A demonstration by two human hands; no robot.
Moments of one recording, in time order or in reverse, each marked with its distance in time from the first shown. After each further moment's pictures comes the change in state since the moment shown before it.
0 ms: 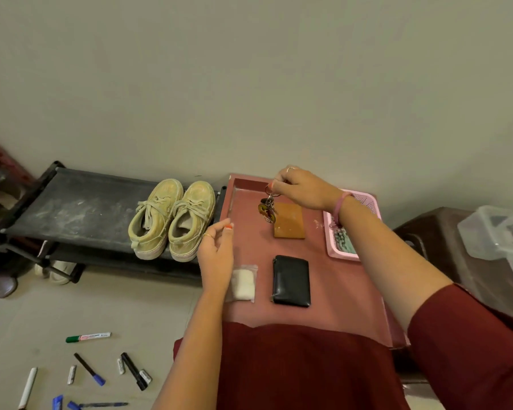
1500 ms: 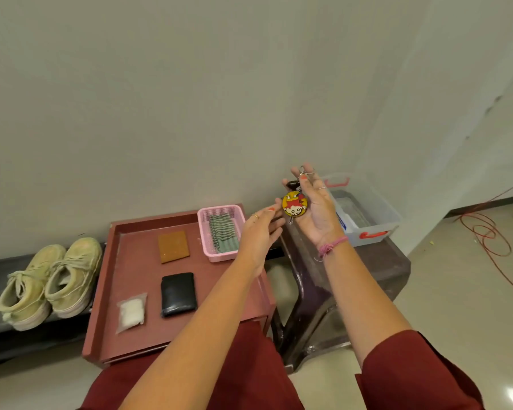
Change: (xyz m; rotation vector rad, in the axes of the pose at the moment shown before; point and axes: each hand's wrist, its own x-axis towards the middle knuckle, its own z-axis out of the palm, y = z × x) left_hand -0.236 0.132 0.243 -0.301 -0.774 -0.243; right_hand -0.313 0.094 -0.107 1.583 0.940 -0.089
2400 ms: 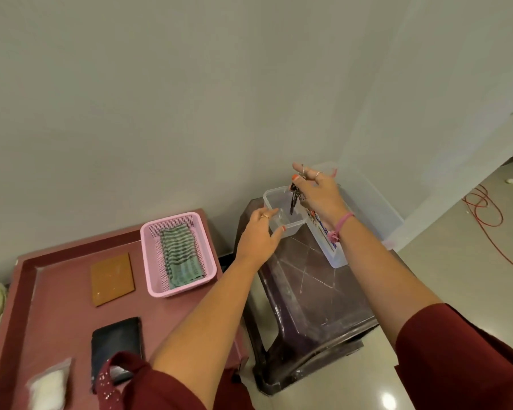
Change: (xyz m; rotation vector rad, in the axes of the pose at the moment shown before) left_hand 0.212 -0.111 0.037 1.139 -0.143 0.223; right_hand 0.157 -0.026 -0.139 -0.998 0.188 0.042
